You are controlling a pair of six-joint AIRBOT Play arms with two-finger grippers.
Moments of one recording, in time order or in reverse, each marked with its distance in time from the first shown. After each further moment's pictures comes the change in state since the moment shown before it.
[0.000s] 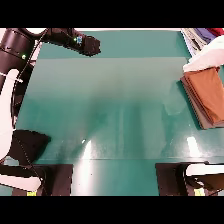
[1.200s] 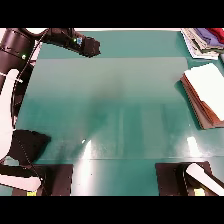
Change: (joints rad) left arm 0.000 0.000 0.000 0.003 -0.019 0.008; right arm -0.136 0.470 -0.647 -0.100 0.148 0.000
